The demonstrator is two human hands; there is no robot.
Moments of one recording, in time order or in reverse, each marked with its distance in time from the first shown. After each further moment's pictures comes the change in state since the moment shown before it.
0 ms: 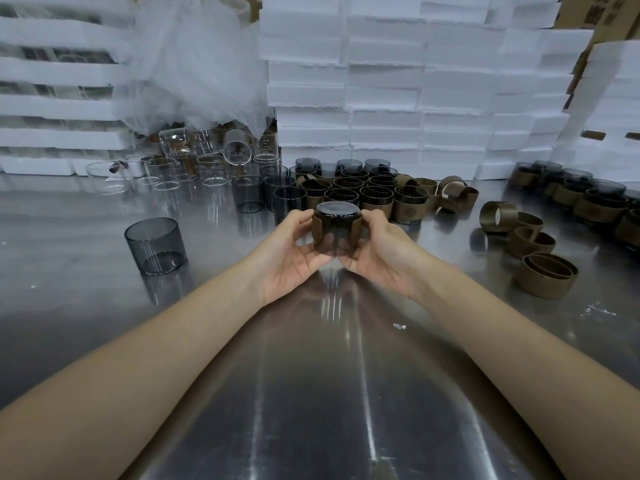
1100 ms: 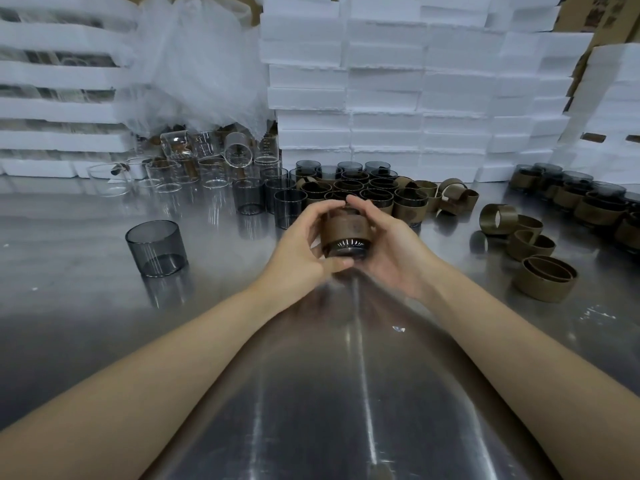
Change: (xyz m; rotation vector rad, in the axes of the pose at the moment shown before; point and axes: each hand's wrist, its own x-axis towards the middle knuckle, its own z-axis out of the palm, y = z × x) left_hand -0.003 -0.021 0.003 0.741 -0.162 0.625; right_hand -0.004 -0.006 -0.011 0.039 -0.103 -0.086
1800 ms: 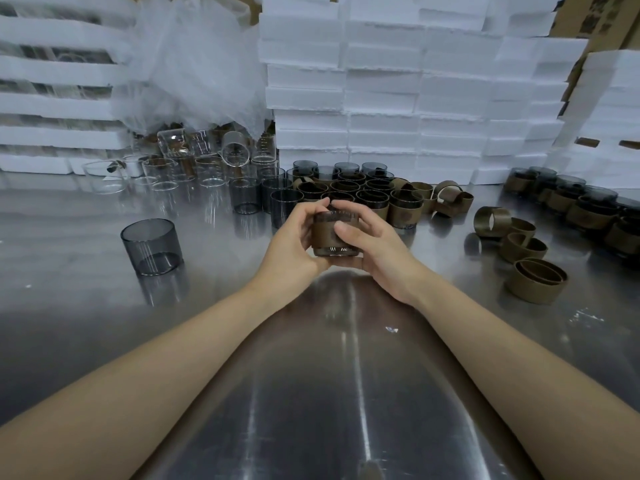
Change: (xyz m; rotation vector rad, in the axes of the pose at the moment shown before) left_hand 0.002 -0.001 0.000 0.112 0.074 0.028; right_hand 0.000 0.010 -0.009 -0.379 -0.106 -0.204
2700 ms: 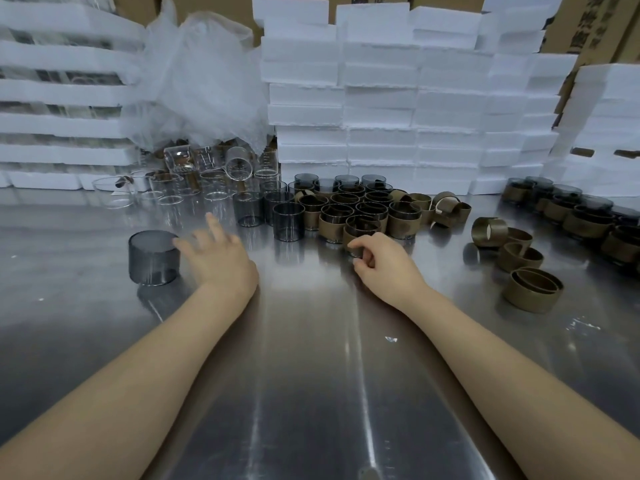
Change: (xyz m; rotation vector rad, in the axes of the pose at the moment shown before) left_hand 0.006 0.008 -0.060 1.765 0.034 -0.687; right_hand 0.002 0.010 -0.021 -1.255 0.210 -0.121
